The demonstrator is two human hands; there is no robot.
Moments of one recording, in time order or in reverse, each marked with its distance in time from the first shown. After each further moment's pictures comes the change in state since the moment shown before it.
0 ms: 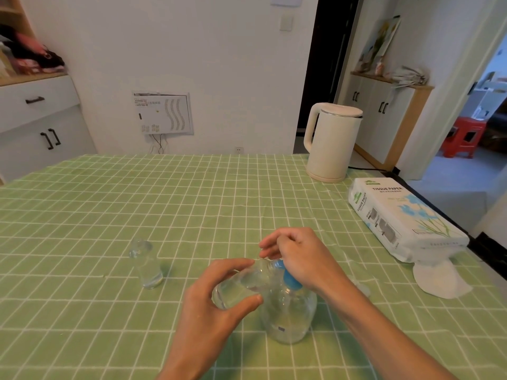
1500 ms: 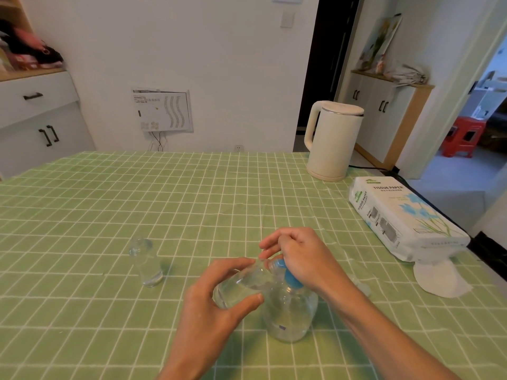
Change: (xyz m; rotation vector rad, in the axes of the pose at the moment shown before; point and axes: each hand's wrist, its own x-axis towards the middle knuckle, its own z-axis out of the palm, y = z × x) left_hand -0.001 0.003 0.001 -0.025 0.007 -0.029; right_hand -0.001 0.001 0.002 -0.015 -0.002 0.016
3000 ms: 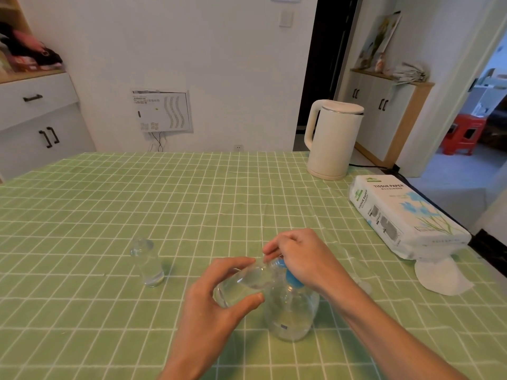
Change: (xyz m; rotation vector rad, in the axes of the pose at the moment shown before) left_hand 0.001 -0.003 -0.002 -0.026 -0.012 0.007; right_hand 0.001 0.000 0.000 -0.065 -0.006 0.067
